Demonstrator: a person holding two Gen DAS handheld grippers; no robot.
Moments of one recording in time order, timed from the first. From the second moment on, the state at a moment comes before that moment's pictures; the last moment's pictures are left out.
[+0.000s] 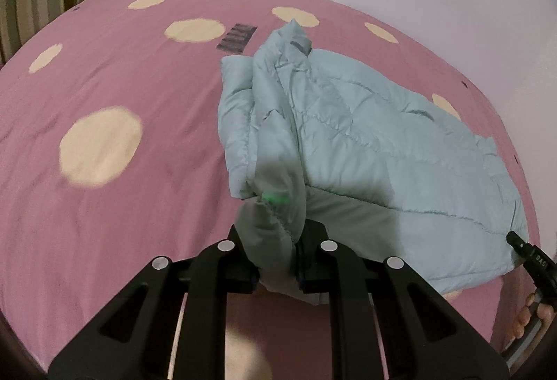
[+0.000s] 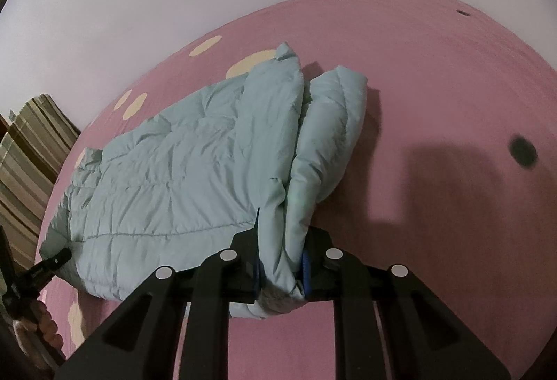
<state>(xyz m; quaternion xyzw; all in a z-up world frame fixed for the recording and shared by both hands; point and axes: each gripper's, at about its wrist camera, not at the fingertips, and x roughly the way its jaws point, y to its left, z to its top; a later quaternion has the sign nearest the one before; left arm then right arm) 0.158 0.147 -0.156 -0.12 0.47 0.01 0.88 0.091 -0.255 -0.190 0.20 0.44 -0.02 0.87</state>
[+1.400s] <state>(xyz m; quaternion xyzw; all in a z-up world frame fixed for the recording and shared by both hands) 0.071 0.173 -0.168 -0.13 0.47 0.05 0.87 0.071 -0.274 -0.199 0.24 0.44 -0.03 0.87</state>
